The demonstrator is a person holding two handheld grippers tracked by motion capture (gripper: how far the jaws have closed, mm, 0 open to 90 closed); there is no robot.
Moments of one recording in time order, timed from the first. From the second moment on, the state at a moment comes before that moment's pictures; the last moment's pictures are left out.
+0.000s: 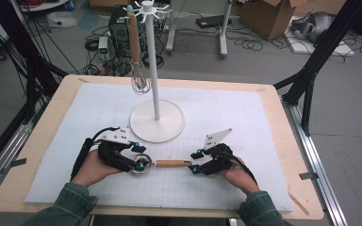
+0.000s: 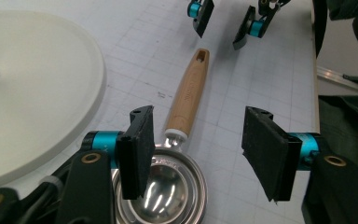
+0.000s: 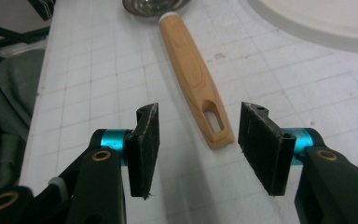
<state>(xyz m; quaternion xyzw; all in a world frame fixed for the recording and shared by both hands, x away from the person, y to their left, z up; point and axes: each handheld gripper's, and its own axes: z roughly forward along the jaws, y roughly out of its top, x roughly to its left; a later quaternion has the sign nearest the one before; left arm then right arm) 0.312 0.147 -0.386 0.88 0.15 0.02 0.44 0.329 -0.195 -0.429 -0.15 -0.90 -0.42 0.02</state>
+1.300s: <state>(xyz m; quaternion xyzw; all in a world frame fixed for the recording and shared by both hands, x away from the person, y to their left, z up) 0.338 0.096 -0.431 0.93 0.12 0.00 0.36 0.337 -0.201 -0.433 -0.17 -0.89 -0.42 0.01</state>
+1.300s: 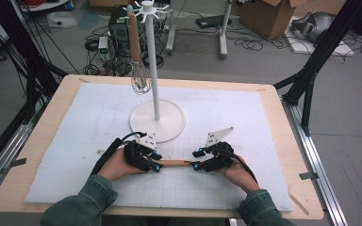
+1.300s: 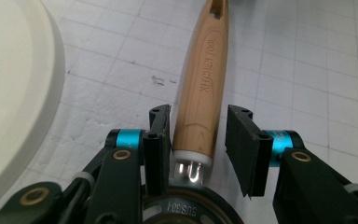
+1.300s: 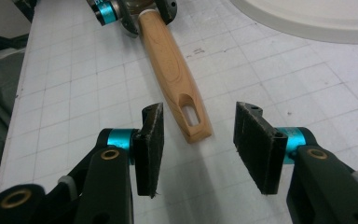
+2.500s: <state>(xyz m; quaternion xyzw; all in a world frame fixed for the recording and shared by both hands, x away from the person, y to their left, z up) 0.328 0.093 -0.430 0.94 0.09 0.04 0.34 0.339 -0.200 -0.435 -0.18 -0.89 -0.41 0.01</state>
